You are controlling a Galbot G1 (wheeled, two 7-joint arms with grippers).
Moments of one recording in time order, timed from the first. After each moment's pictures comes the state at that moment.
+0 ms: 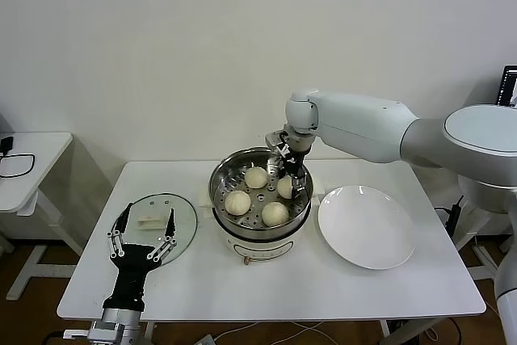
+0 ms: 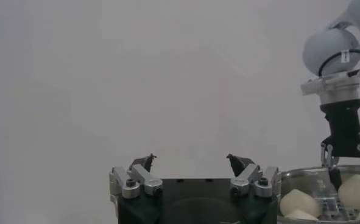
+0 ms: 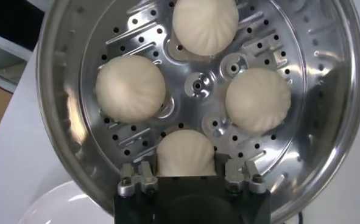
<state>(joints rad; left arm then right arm) 1.67 -1.31 -0.51 -2.19 0.03 -0.20 -0.16 0.58 1.30 -1.50 0.94 0.42 -0.12 -1.17</state>
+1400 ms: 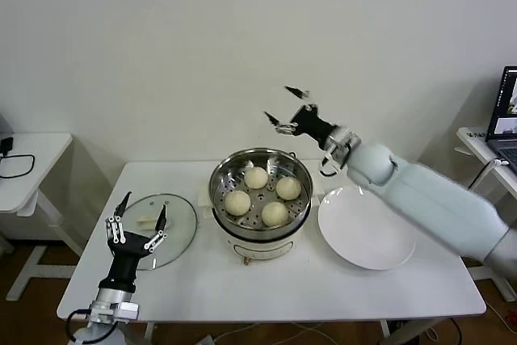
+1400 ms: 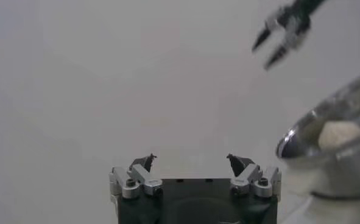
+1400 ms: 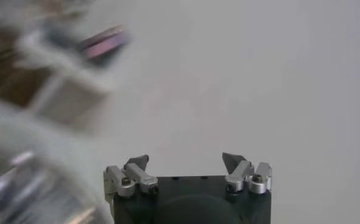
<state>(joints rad) 1.52 -1.25 -0.58 -1.97 0.56 -0.22 -0.21 -0.15 0.84 -0.56 1.40 0.60 0.30 0.09</state>
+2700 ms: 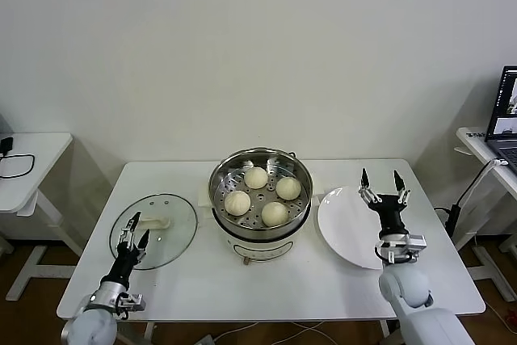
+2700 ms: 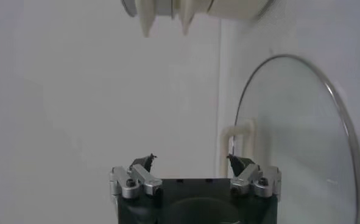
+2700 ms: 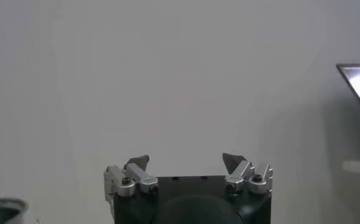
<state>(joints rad) 1.29 -1.22 -0.60 -1.47 1.22 -0.17 -0.26 -1.12 1.10 0.38 1.55 0.48 0.37 0.20</state>
